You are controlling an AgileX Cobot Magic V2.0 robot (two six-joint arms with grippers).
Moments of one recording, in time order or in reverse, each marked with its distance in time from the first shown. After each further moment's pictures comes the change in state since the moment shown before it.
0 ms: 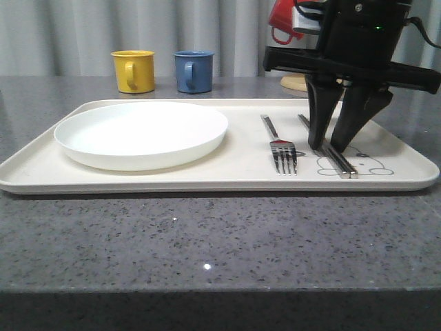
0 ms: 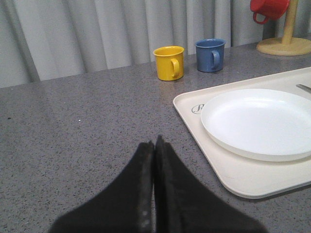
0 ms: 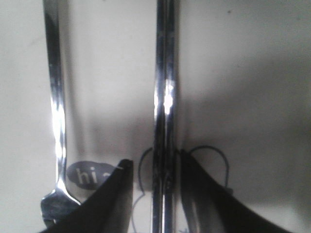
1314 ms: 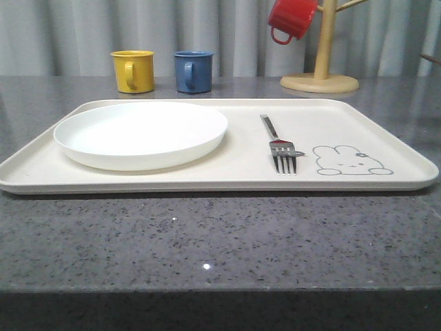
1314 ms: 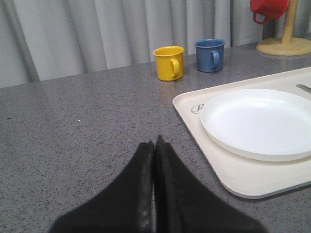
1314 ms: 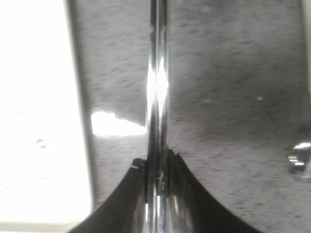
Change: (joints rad) left arm 0.000 0.000 0.000 0.000 0.000 0.000; right arm -0.324 -0.204 0.015 -0.035 0.160 -0.289
